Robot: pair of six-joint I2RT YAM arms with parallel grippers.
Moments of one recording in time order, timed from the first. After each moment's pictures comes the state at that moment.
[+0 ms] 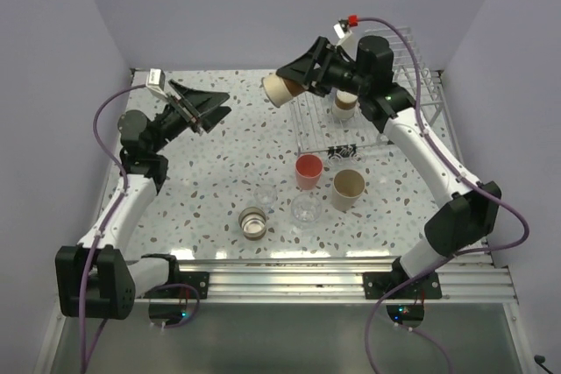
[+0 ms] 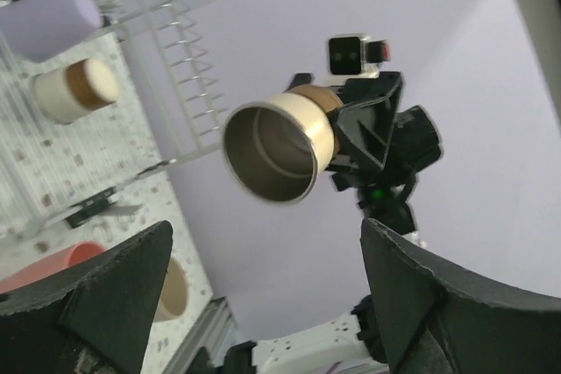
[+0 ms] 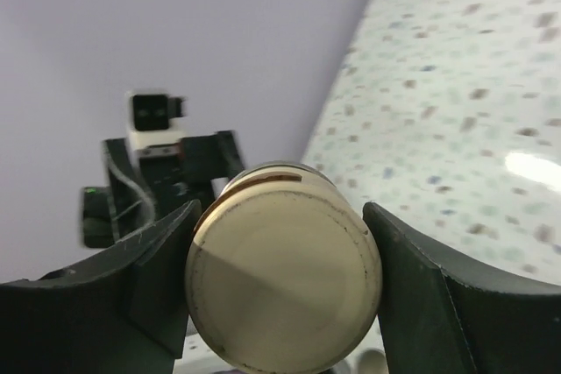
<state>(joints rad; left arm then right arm) -0.04 1.18 0.79 0.68 0.76 -1.46 0.45 1.61 1.61 -0.11 -0.56 0.94</state>
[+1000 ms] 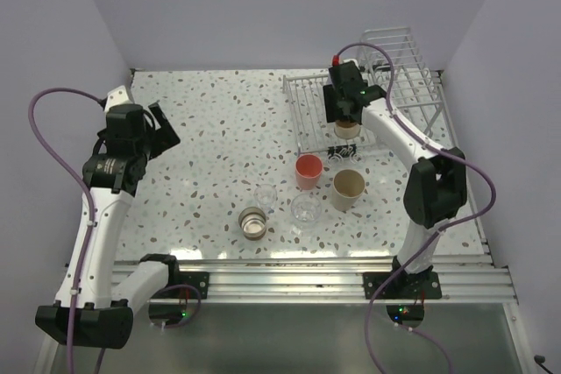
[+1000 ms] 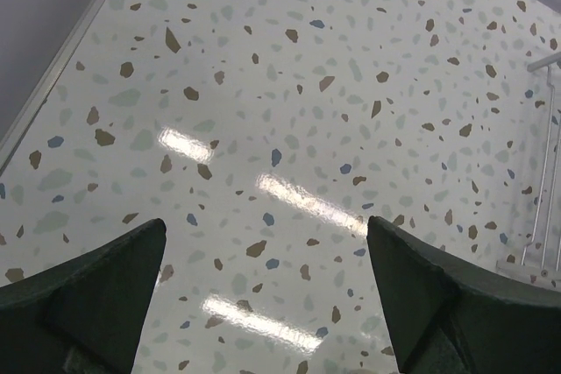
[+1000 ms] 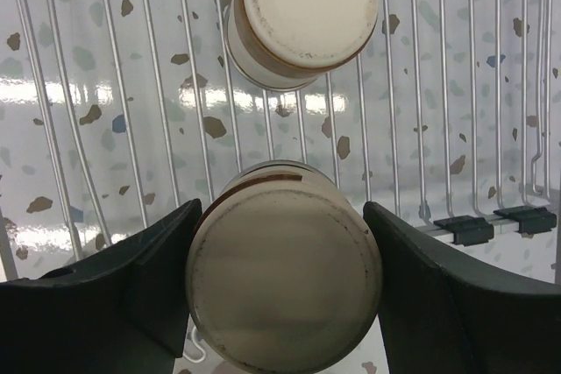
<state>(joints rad) -0.05 0.99 1.17 -0.81 -0.30 -0.47 0.40 1.83 1.62 -0.66 0.40 0.16</state>
